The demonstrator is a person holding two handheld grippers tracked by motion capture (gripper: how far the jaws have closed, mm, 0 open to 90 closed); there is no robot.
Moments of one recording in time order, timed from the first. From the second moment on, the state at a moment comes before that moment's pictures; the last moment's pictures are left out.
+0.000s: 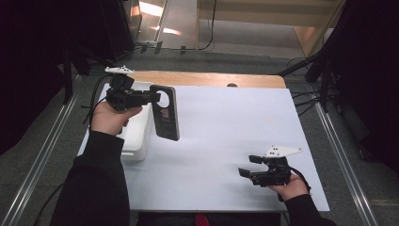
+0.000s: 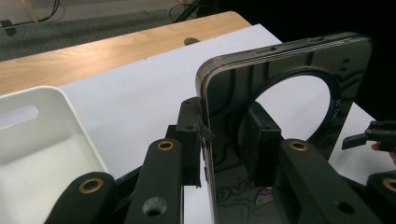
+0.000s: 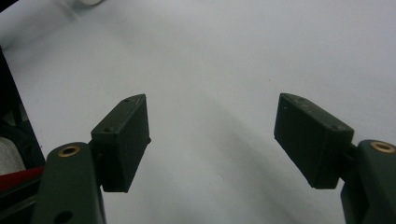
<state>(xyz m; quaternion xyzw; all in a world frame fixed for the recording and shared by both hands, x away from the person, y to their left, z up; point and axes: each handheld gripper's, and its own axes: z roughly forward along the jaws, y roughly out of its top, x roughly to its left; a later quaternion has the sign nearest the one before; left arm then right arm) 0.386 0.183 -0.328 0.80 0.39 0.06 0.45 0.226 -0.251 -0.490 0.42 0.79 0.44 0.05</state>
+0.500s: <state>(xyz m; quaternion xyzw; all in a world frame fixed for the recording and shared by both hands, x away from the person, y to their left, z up) 0.388 0.198 -0.318 0.79 0.40 0.09 0.46 0.224 -0.254 -0.491 0.42 0.79 0.43 0.05</state>
